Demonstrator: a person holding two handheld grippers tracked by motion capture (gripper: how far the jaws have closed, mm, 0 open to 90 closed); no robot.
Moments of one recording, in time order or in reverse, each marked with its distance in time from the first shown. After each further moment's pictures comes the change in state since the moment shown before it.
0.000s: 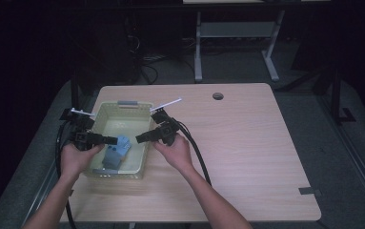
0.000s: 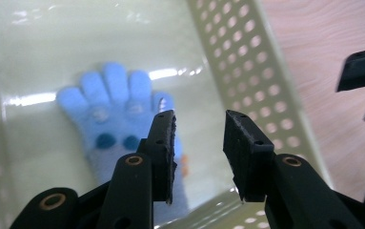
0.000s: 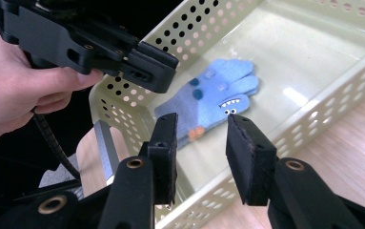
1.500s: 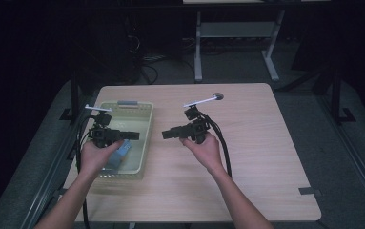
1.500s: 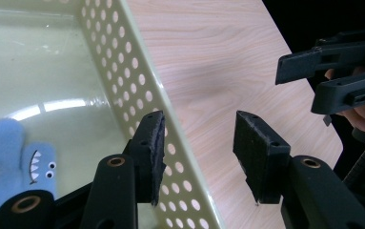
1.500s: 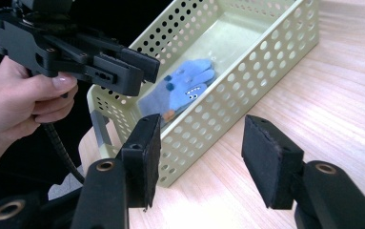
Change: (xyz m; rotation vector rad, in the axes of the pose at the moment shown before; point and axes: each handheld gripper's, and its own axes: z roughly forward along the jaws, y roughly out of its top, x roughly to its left) left arm -0.050 0.013 0.025 -0.074 -0.195 0.006; right arm -0.038 -0.025 -0.074 -0.069 -0.001 0.057
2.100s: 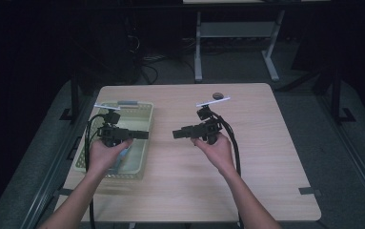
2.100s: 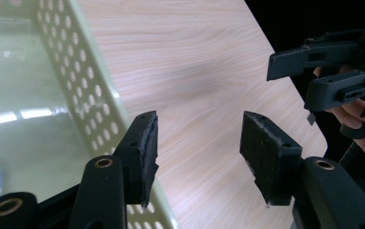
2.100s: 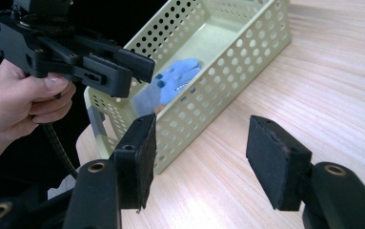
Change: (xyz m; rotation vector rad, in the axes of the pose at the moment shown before) left arm -0.020 0.004 0.016 0.004 -0.047 0.019; right arm -0.011 -0.010 -0.029 -0.021 -0.016 0.018
